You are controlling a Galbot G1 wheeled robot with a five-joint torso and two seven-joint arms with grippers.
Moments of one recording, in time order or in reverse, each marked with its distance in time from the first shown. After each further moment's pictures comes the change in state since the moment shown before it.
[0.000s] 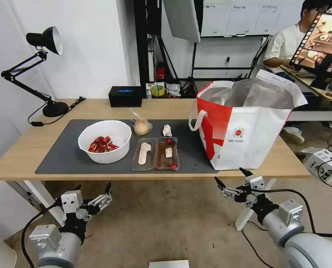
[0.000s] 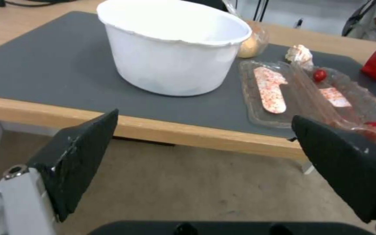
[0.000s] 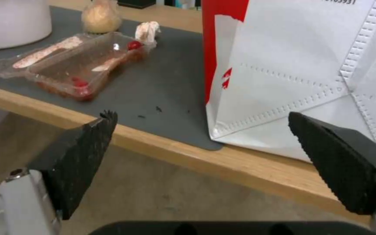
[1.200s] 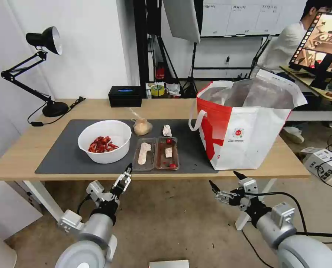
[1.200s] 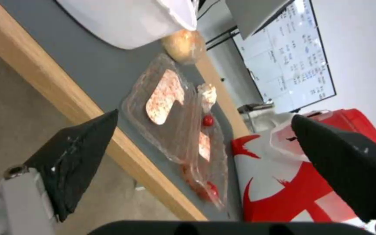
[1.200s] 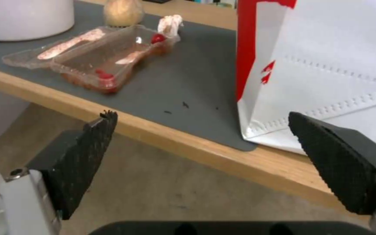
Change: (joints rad) left arm -0.223 -0.047 0.212 0.109 -0.743 -0.178 -0.218; right arm 0.044 -0.026 -0.086 -0.030 -0.013 0.009 0.000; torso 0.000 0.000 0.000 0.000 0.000
